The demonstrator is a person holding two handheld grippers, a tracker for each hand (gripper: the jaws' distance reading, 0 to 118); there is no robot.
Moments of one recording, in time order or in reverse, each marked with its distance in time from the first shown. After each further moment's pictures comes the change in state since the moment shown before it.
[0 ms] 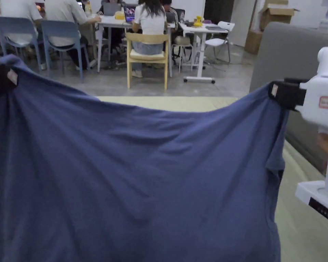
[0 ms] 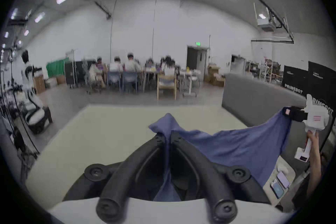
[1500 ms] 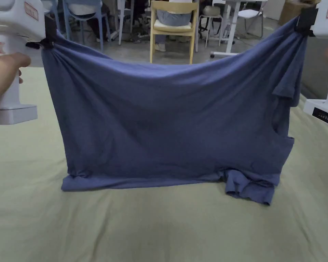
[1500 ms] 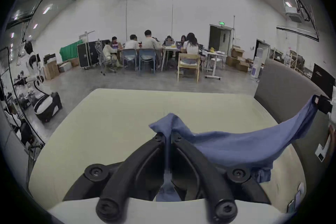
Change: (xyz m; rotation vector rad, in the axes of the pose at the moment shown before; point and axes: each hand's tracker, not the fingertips) left arm -0.074 -0.024 -0.319 -0.273 0.154 0.050; right arm 0.012 -0.008 -0.280 -0.103 -0.109 0.006
